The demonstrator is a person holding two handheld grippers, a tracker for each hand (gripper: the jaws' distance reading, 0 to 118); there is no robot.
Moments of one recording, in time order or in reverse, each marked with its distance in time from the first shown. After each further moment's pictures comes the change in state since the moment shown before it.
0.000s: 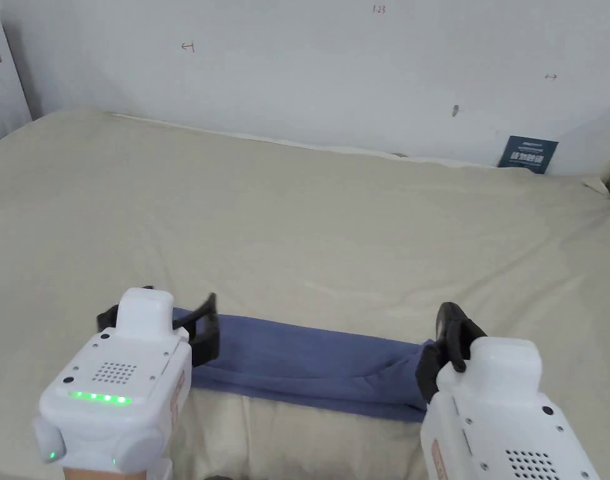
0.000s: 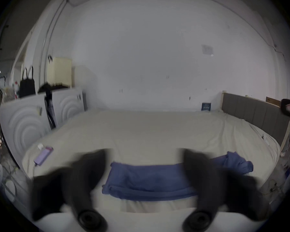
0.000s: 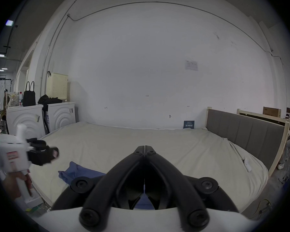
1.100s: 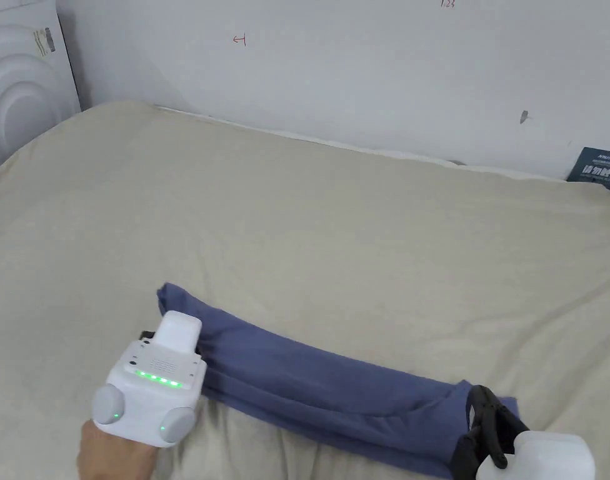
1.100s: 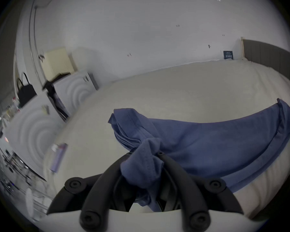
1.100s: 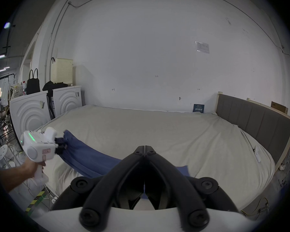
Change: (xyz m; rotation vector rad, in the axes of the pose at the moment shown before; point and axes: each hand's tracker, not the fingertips) left arm -0.074 -0.063 -0.119 -0.285 0.214 -0.300; right arm -0.023 -0.038 -0.034 -0.172 0.076 0.011
